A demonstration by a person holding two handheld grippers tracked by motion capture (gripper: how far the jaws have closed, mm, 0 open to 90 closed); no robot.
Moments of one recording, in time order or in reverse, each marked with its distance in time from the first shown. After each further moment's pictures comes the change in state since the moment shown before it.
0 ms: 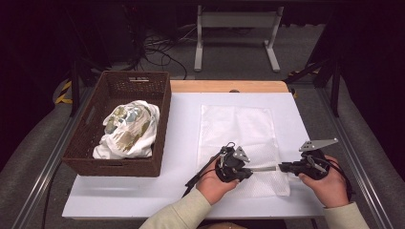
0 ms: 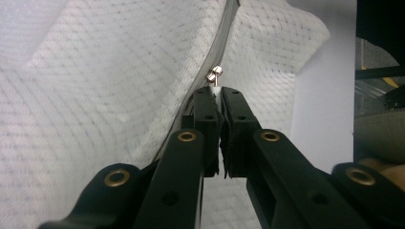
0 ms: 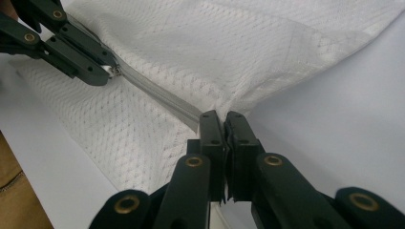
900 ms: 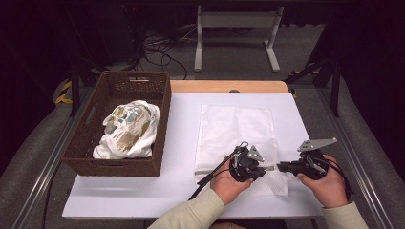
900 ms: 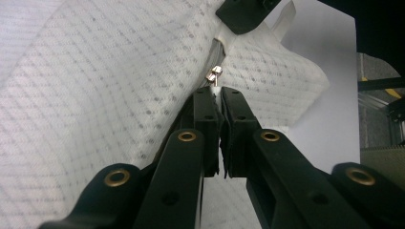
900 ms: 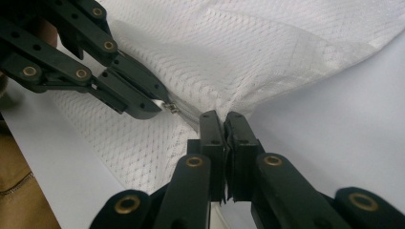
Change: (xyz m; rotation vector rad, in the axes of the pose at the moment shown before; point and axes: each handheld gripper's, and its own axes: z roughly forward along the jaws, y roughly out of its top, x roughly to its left) left arm -0.011 0.023 0.029 -0.036 0.002 0.026; right arm 0.006 0.005 -0.001 -0.011 0.007 -0.022
